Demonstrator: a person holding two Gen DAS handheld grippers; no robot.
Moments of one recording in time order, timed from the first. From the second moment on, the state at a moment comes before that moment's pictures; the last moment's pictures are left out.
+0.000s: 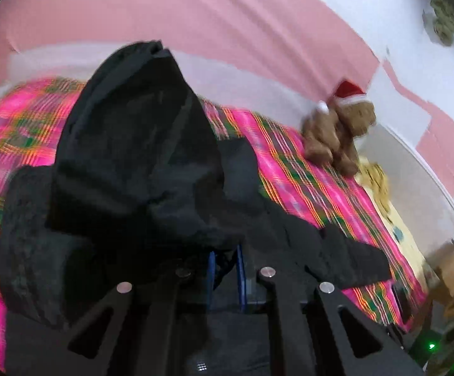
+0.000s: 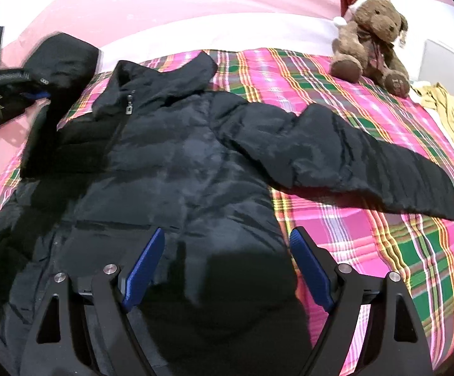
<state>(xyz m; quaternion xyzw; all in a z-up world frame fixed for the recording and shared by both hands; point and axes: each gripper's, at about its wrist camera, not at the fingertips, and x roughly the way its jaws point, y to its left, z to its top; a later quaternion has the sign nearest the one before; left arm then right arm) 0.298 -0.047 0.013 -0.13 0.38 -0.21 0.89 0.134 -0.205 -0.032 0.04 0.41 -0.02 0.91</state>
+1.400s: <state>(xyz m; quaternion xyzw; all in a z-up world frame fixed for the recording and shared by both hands) 0.353 0.112 -0.063 -0.12 0.41 -0.03 0.90 0.323 -0.153 -0.076 0.01 0.45 0.01 0.89</state>
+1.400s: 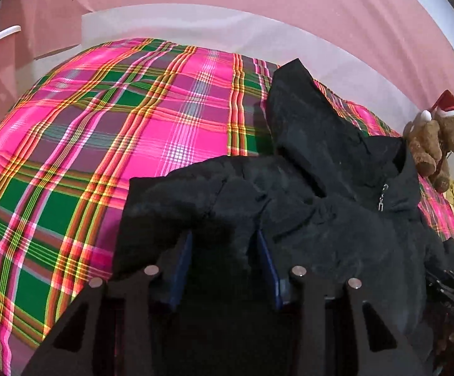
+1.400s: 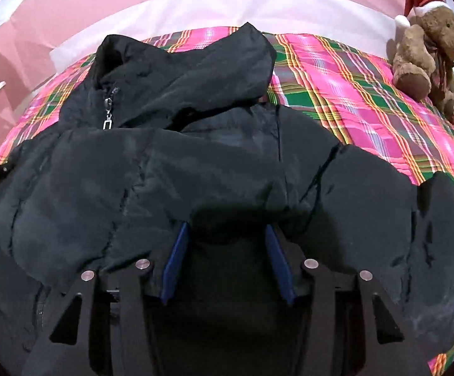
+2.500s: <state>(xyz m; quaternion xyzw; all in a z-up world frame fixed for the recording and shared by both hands) 0.192 0.055 0.008 -0.05 0.38 -0.06 0.92 0.156 -0.198 0.004 0.08 0.37 0.02 0.92</state>
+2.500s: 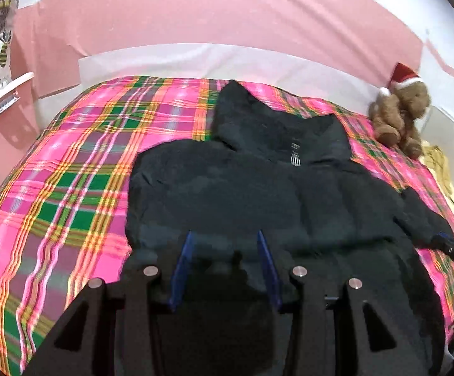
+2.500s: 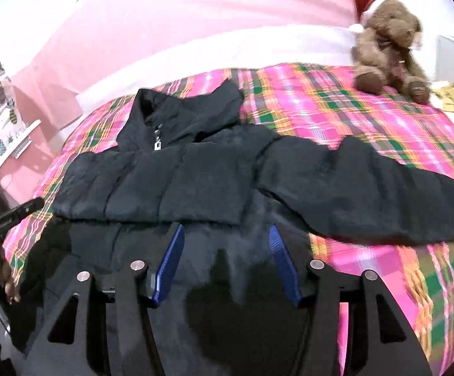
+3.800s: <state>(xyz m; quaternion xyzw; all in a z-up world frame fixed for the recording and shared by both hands) 0.277 0.005 -0.052 0.00 0.41 -0.05 0.91 0.144 -0.488 -0.091 0.37 0.33 -0.22 0.84</state>
